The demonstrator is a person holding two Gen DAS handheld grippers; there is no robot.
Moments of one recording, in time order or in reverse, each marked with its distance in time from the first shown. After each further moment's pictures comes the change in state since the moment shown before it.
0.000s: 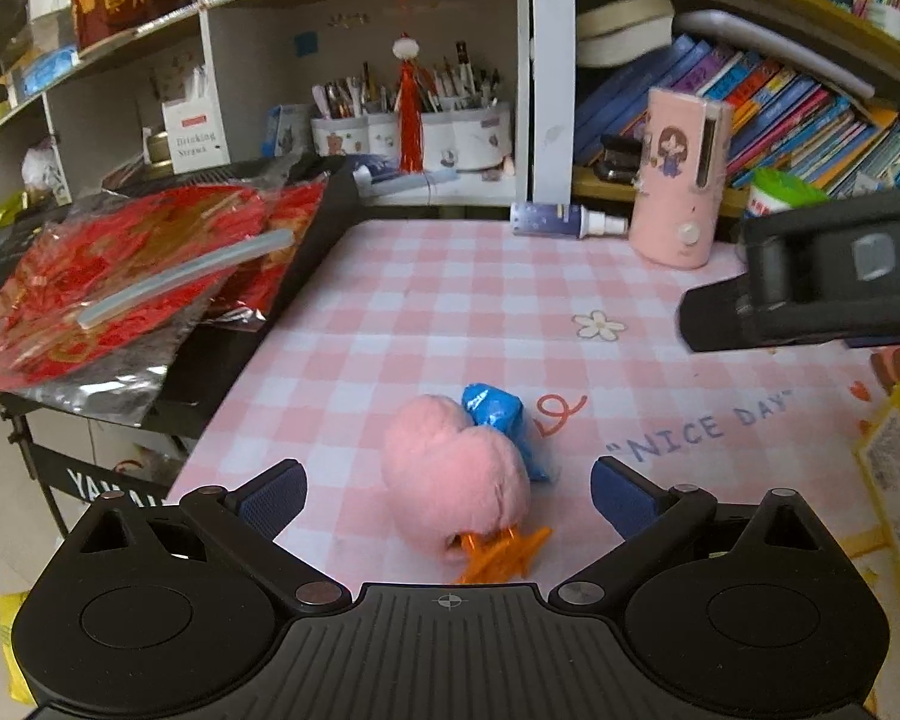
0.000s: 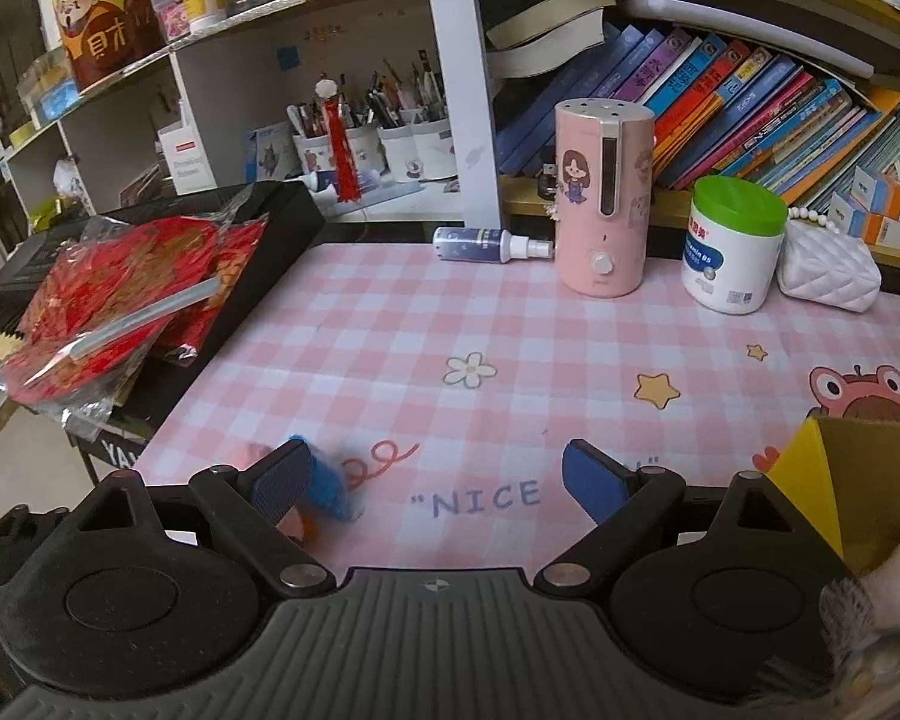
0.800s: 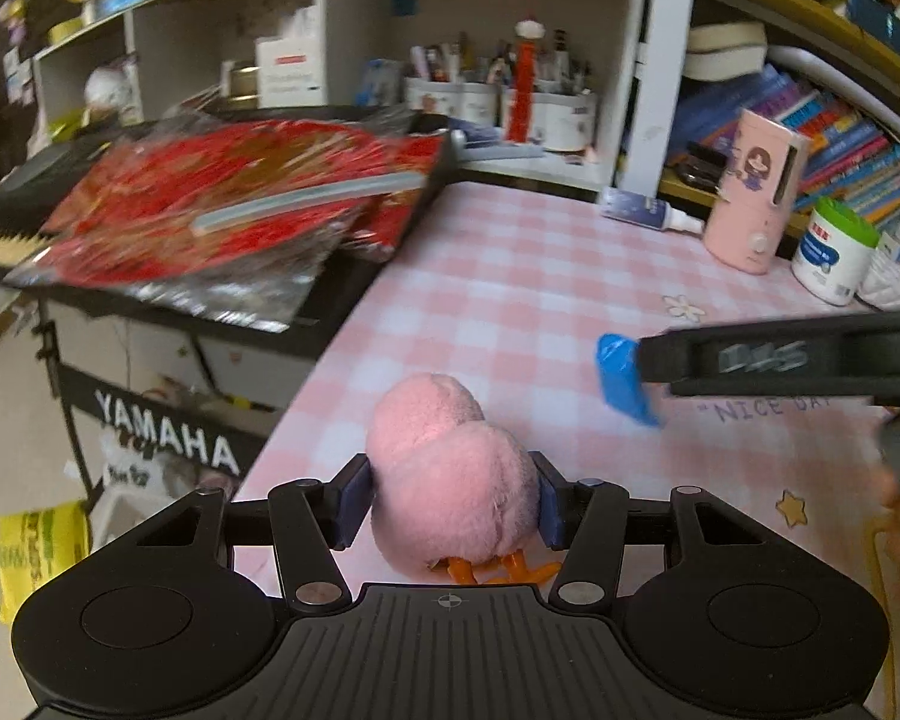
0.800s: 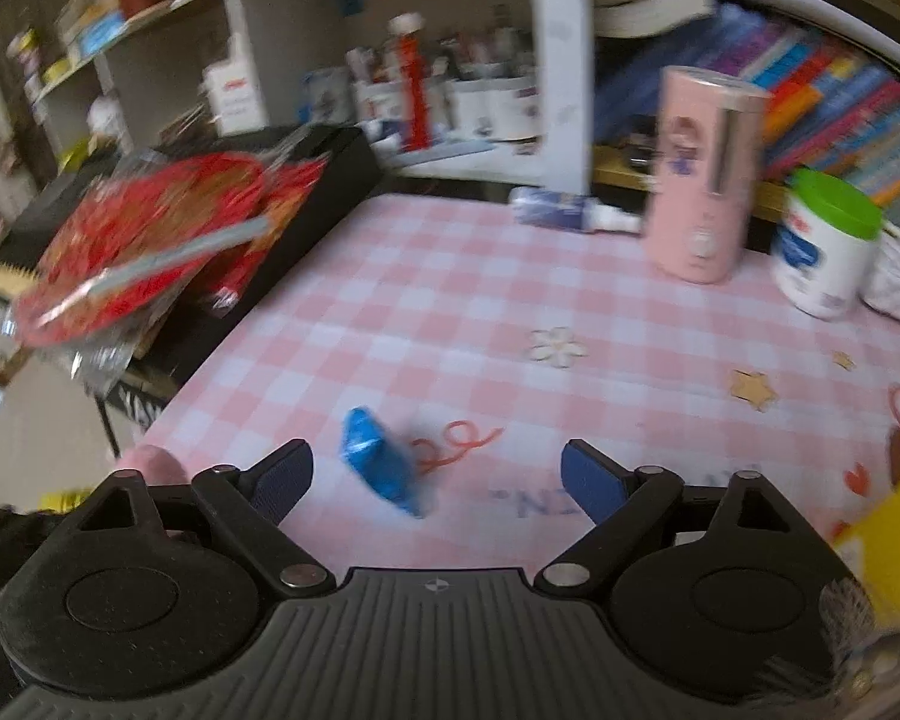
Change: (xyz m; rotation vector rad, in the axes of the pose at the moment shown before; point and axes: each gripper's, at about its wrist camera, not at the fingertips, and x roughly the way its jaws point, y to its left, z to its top) left arm -0.033 0.072 -0.028 -0.150 0.051 0.025; right arm 0.053 0.055 -0.016 -0.157 0.065 0.087
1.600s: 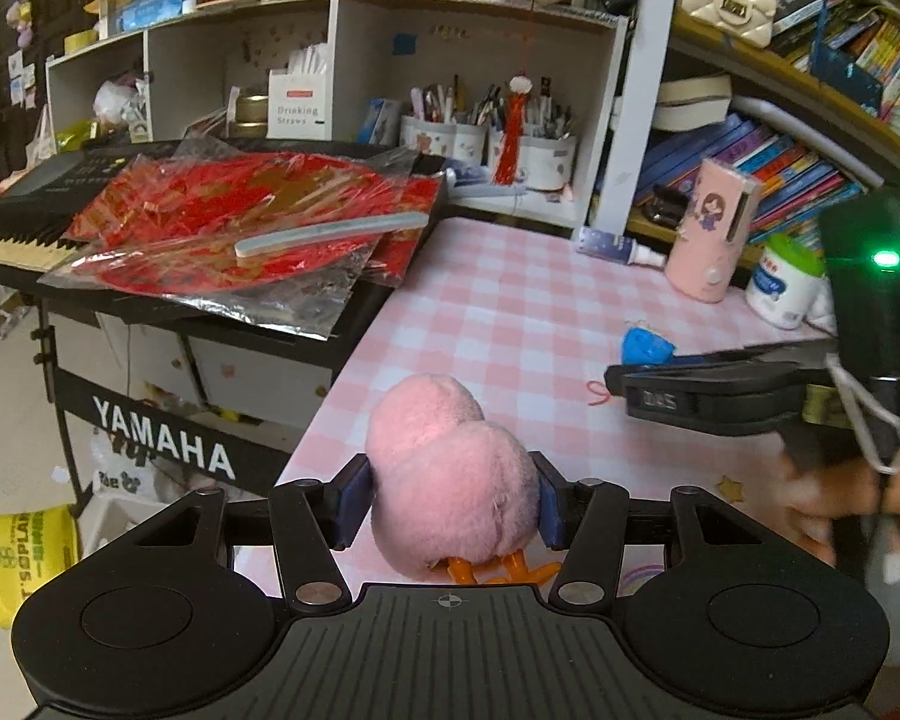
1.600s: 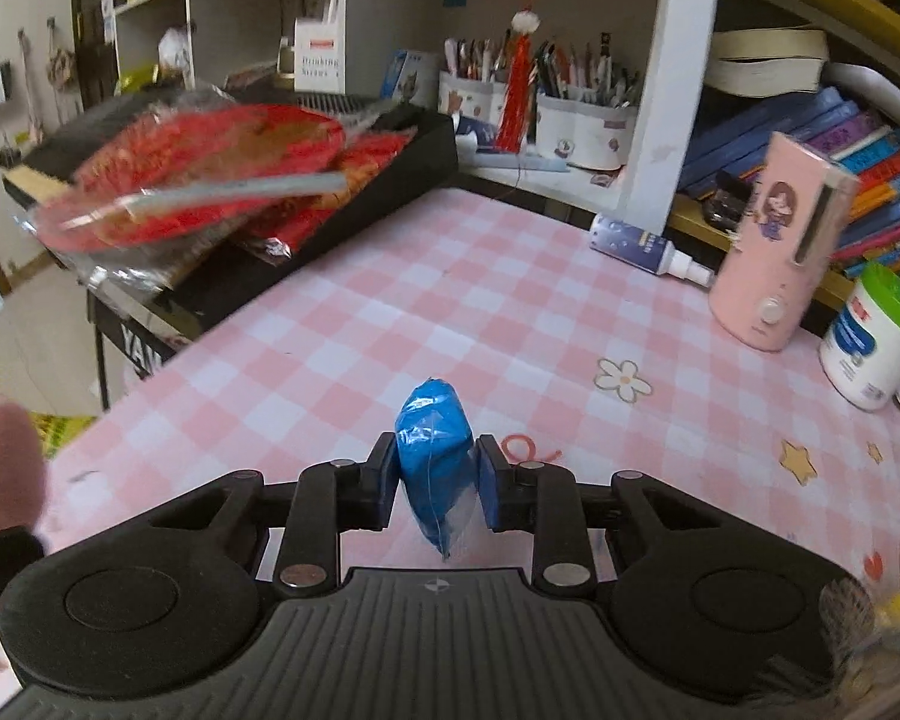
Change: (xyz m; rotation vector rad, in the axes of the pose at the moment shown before) left arm -0.061 0.019 -0.008 -0.011 -0.062 -0.070; right arm -0.003 0.023 -0.013 -0.143 -0.033 -0.004
